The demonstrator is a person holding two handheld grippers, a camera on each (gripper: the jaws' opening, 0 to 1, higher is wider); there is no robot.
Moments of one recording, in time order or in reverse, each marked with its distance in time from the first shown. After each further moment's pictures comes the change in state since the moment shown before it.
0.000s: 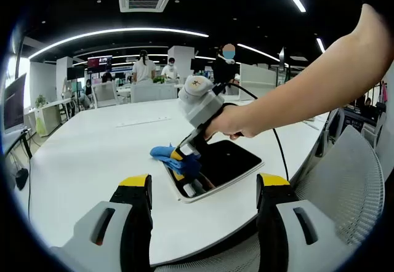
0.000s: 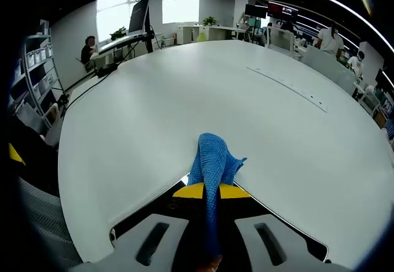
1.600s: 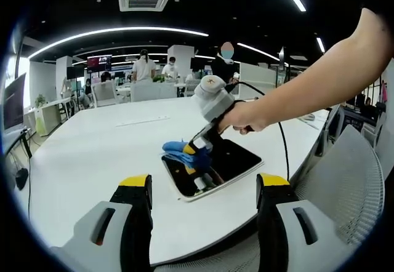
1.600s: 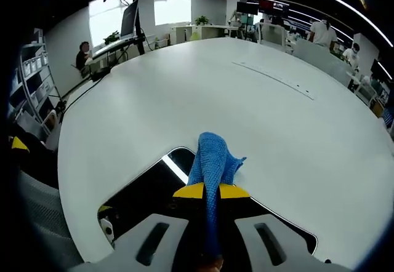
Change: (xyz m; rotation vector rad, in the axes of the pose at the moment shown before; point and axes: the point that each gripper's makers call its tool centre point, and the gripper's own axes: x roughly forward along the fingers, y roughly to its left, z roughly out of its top) left arm 0.001 0.000 0.001 0.002 0.006 -0.001; right arm -0.019 -0.028 -0.021 0.043 0.008 -0.006
